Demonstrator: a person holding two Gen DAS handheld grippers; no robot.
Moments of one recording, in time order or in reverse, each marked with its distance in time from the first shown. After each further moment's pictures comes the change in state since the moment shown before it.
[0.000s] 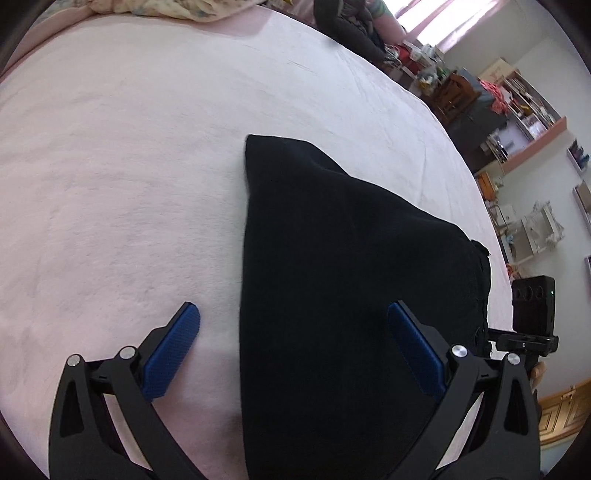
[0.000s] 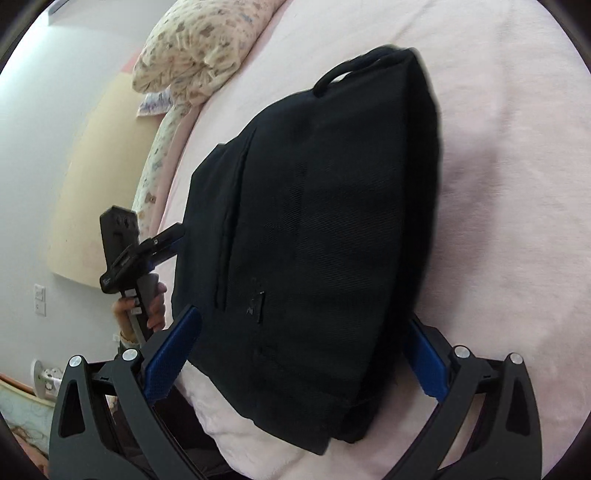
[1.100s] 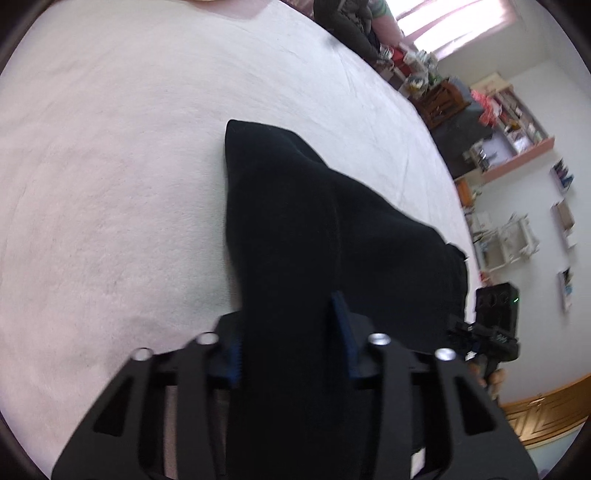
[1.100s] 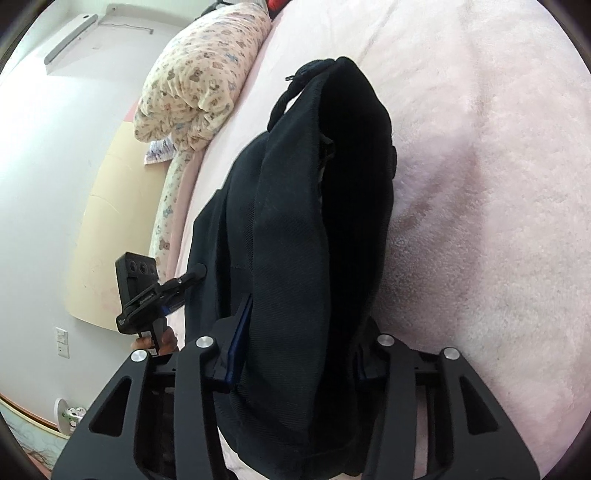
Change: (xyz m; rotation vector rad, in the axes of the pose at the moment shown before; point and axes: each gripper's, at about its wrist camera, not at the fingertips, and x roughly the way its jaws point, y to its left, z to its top) left arm 0.008 0.004 0.001 -0.093 0.028 -0.139; right arm -0.006 -0.029 -0.005 0.124 -0.152 0.105
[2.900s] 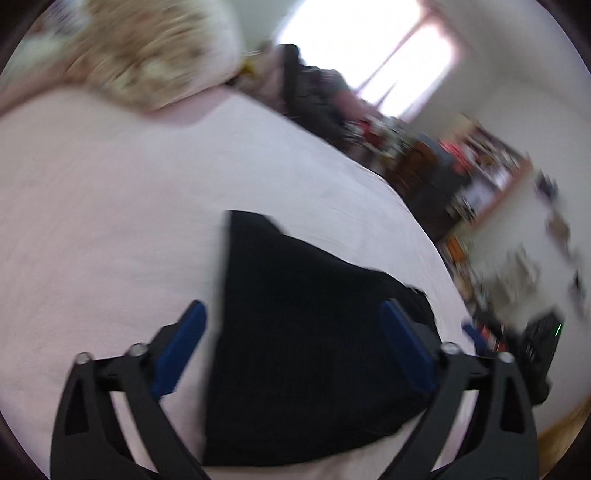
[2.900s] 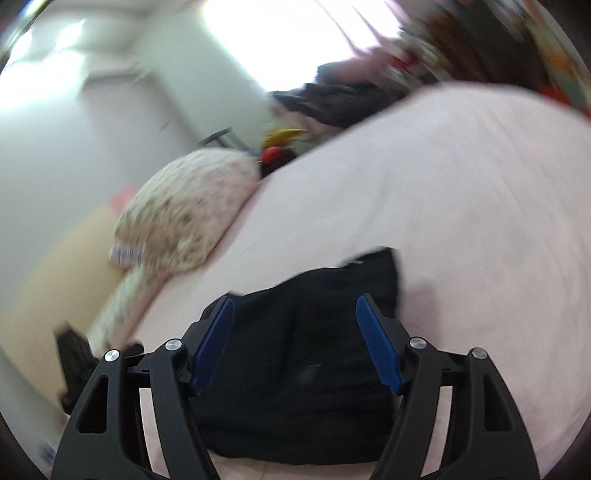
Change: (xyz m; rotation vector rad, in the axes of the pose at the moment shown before) left arm 0.008 -0.127 -0.011 0.177 -0.395 0.039; right arm -0.085 0.076 0.035 -0.330 -0.640 -0.306
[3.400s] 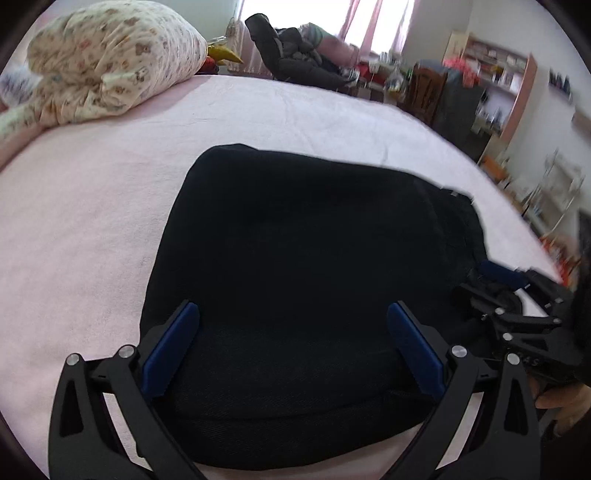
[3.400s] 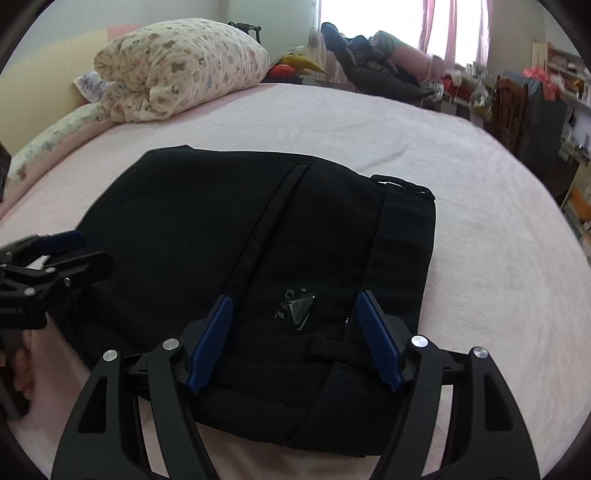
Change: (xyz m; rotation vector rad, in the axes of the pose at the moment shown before) left arm 0.073 -0.029 -0.051 0.251 0.148 0.237; right arm 0.057 0.021 -0.071 -0.454 0.277 -0.315
